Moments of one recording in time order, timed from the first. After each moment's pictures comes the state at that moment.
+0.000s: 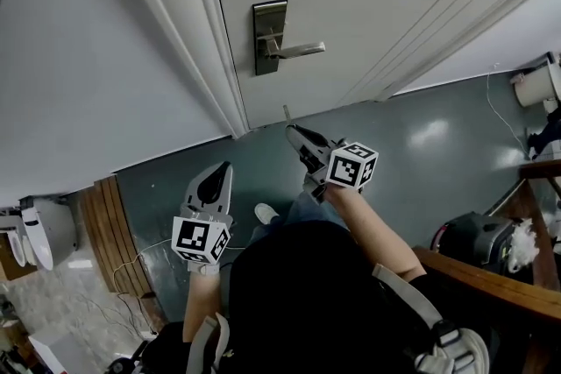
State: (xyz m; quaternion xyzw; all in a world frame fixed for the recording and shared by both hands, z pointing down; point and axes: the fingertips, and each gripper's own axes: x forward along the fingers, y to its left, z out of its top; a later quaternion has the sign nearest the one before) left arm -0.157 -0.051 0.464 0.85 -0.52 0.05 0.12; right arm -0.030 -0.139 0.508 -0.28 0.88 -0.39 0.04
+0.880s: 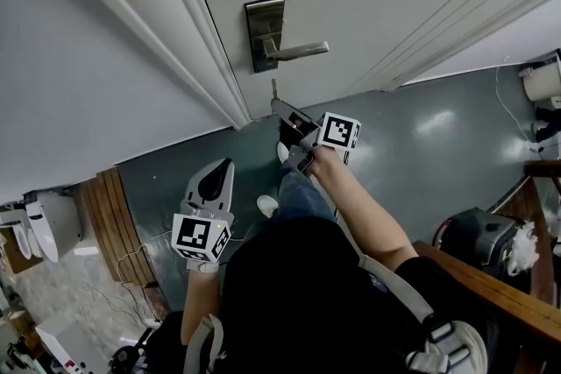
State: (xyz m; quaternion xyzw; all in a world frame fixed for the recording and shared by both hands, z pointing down) left arm -0.142 -0.084 0.482 0.84 -0.51 0.08 0.14; right arm -0.054 -0.225 0.546 -0.21 0.79 -0.56 0.16
